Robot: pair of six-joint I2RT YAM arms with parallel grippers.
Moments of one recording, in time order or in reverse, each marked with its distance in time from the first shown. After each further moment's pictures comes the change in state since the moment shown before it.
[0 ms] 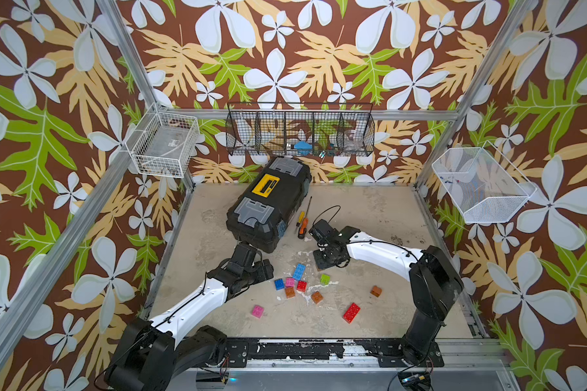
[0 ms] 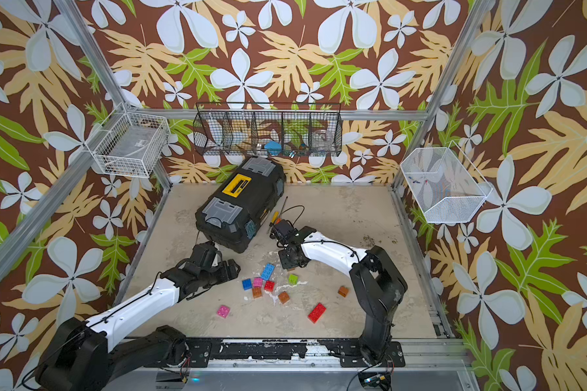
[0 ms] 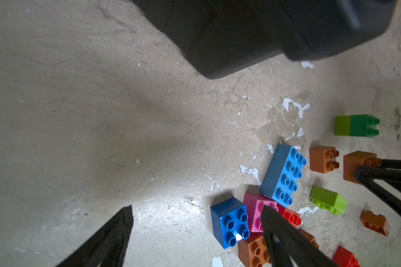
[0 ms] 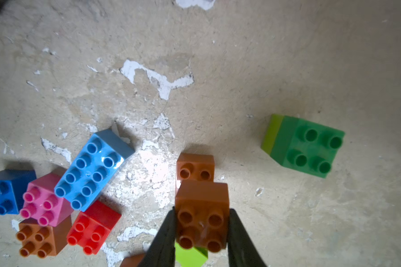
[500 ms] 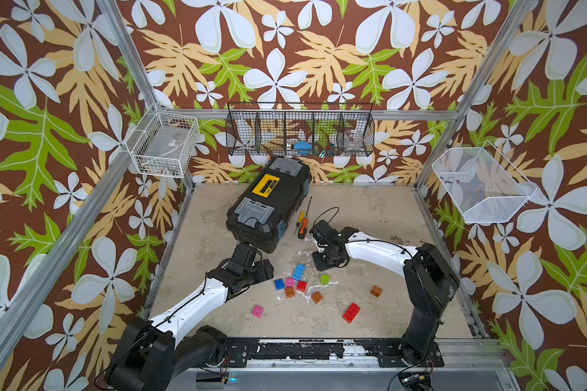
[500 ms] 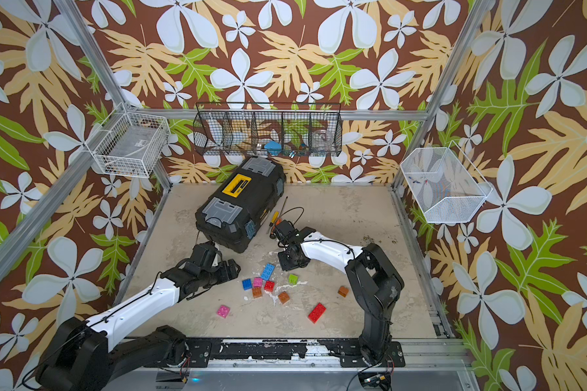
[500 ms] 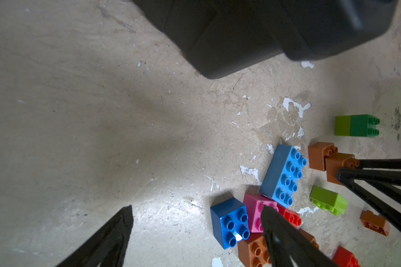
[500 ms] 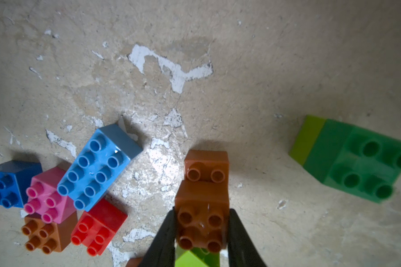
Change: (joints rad) left arm 0.000 0.003 0.000 0.003 0.004 0.000; right arm -0.027 0.040 -0.009 0.048 -0.077 -0.031
